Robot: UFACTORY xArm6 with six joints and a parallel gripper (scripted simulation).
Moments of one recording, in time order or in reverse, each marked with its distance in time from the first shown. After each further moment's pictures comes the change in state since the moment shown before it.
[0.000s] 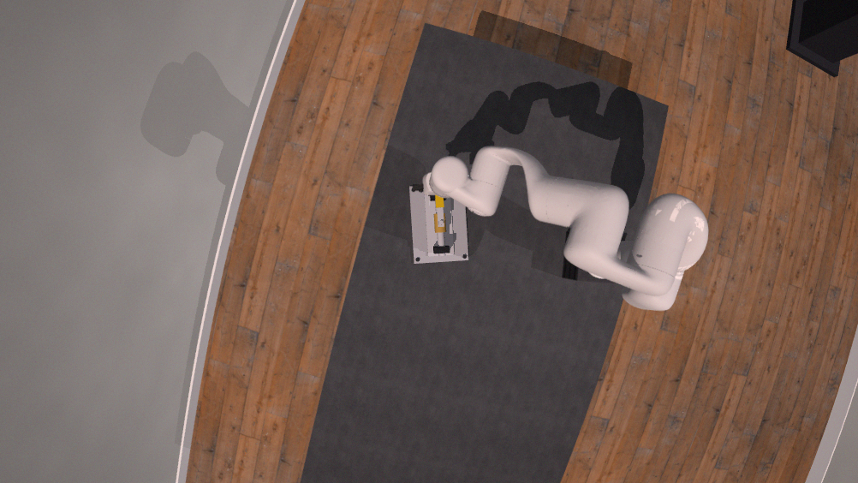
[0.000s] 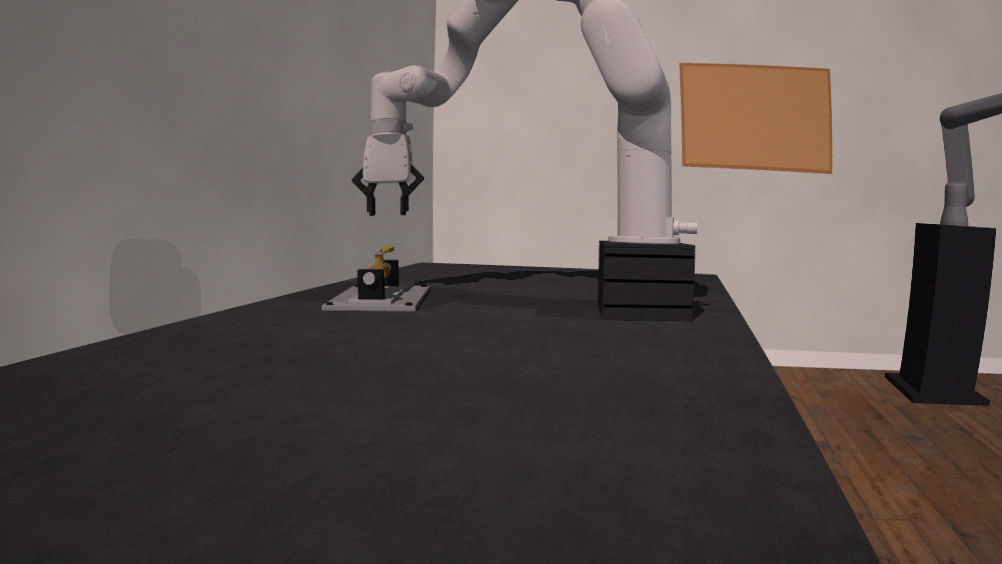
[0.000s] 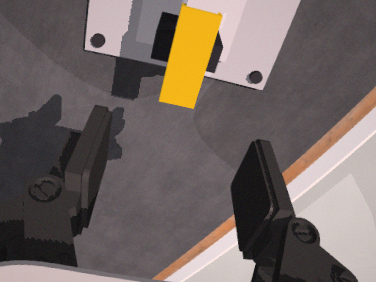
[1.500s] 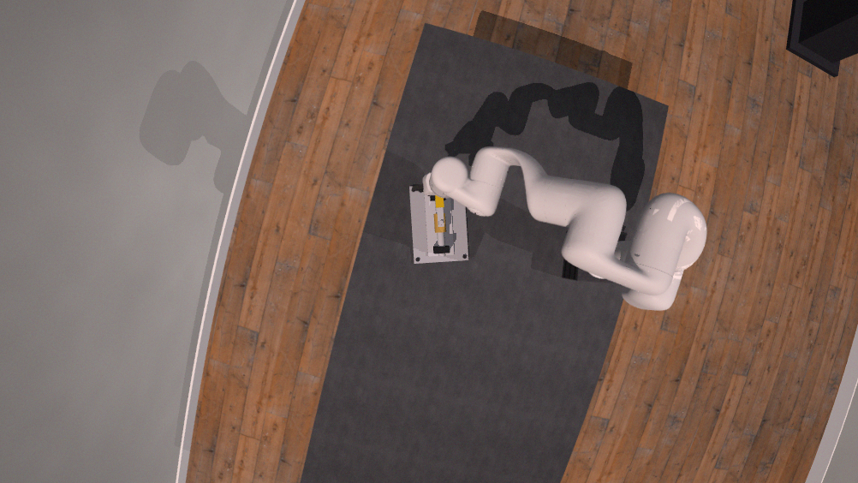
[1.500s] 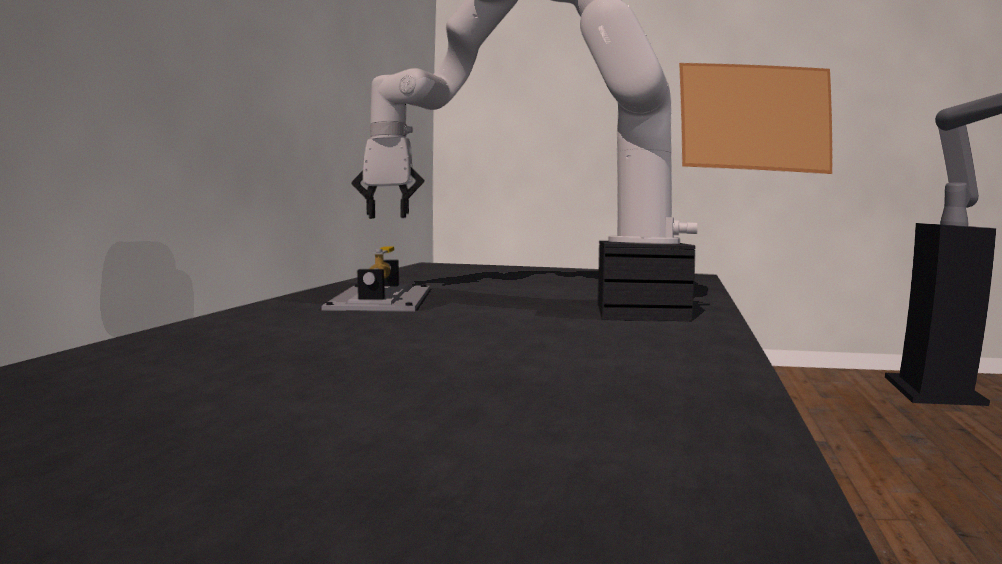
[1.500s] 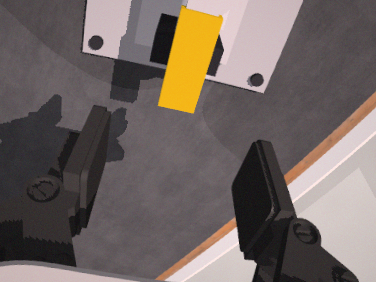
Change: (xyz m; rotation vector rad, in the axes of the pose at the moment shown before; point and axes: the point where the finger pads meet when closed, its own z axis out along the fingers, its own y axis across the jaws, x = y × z) arm 0.000 0.000 0.006 0.000 0.000 0.000
